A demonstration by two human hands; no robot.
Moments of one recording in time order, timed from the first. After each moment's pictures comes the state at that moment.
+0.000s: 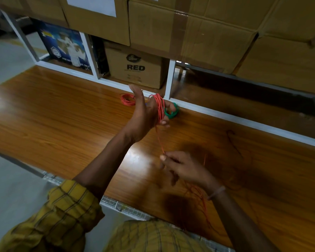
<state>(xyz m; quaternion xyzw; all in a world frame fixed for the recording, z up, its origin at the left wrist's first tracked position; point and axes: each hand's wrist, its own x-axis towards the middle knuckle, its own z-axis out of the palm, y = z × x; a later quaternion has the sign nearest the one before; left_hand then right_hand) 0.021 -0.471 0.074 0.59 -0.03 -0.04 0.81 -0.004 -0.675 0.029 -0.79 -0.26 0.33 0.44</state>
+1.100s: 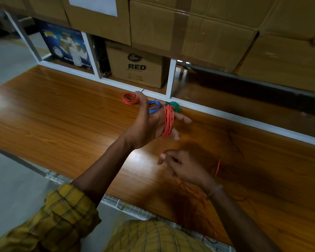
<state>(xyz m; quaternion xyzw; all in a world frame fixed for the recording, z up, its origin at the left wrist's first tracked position) -0.006 -0.484 0.080 0.65 -0.09 -0.12 0.74 -0.006 -0.673 0.018 -0.82 -0.29 0.25 0.42</state>
